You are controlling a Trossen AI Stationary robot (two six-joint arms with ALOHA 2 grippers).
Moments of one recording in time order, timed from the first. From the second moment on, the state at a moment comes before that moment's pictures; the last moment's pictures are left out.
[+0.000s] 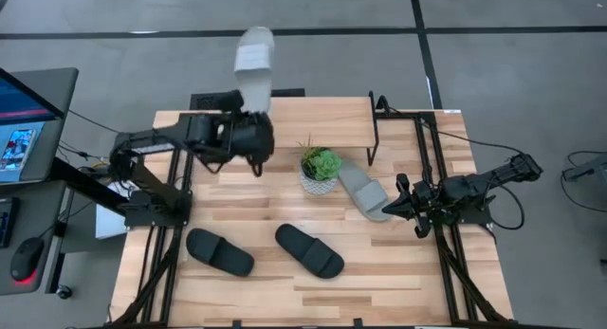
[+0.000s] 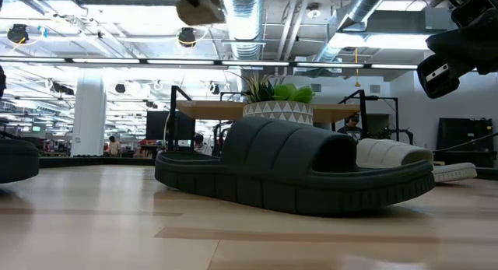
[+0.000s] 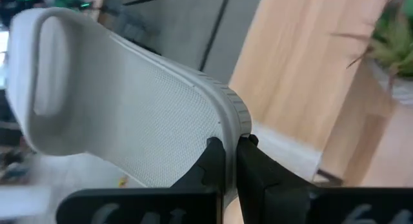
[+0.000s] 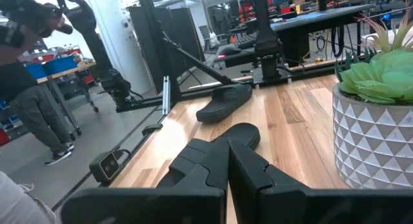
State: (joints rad) left arm 0.02 1.59 1.91 -1.40 -0.88 -0.02; right arm 0.37 0.07 0.00 0.04 0.13 0.22
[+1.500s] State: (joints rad) left arm 0.14 1.63 1.34 -0.88 -0.53 -0.09; right arm 0.37 0.07 0.00 0.04 0.13 0.22
